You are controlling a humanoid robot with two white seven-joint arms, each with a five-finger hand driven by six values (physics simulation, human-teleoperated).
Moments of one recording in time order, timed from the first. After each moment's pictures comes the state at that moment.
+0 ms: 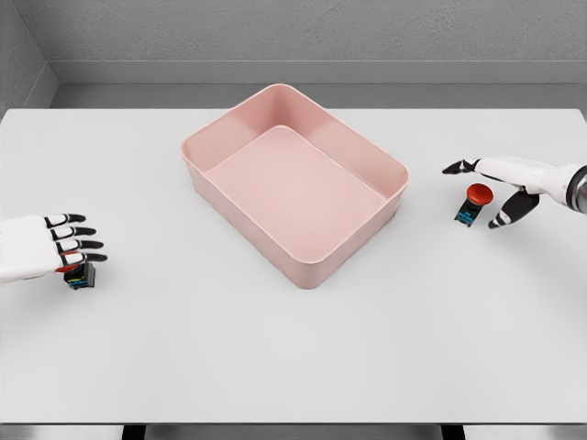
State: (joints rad) left arm -0.27 1.34 -0.58 -1.73 -0.84 -0.61 -0.05; right arm -0.59 -0.89 0.62 -1.47 0.17 -0.01 0.61
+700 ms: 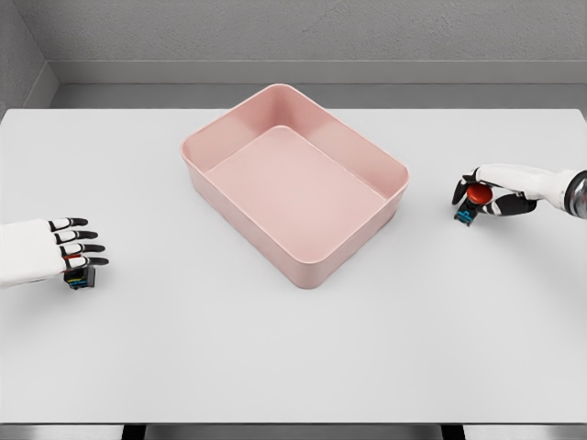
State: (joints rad) left arm -0.27 1.31 -0.58 -1.71 -0.89 -0.61 -0.06; right arm -0.58 -0.90 0.64 -1.46 0.17 -0.02 0.61
